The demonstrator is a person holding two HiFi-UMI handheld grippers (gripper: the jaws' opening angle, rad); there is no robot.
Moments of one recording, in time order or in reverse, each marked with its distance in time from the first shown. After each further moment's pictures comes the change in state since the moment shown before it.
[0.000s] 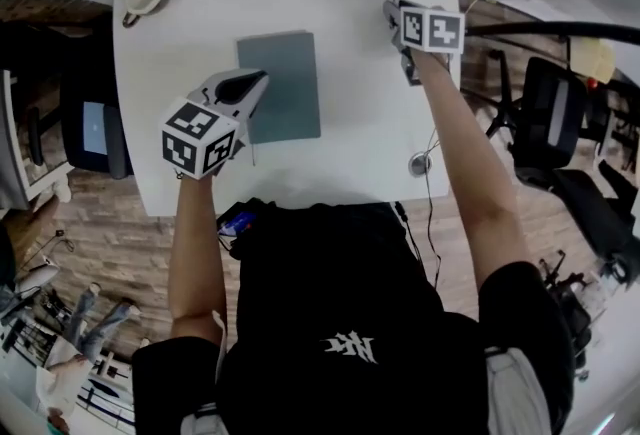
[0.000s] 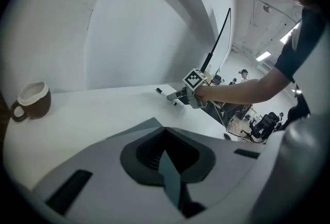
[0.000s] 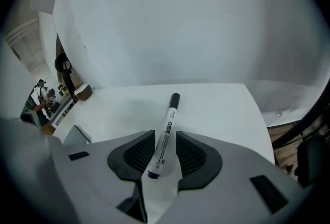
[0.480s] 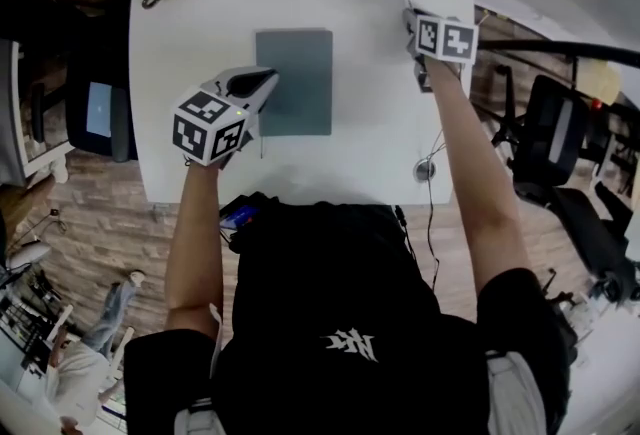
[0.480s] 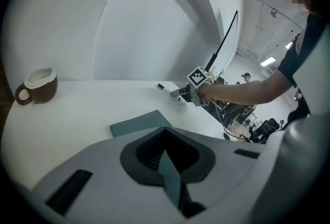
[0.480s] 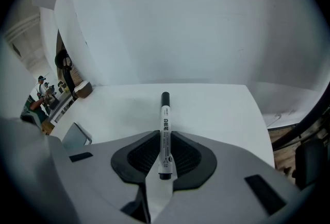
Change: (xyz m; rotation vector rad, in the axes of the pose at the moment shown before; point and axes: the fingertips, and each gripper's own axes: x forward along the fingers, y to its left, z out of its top) left arm -0.005 0.010 -0.023 -0.069 0.020 0.009; right arm 0.004 0.003 -0.004 -0.028 0.012 -0.013
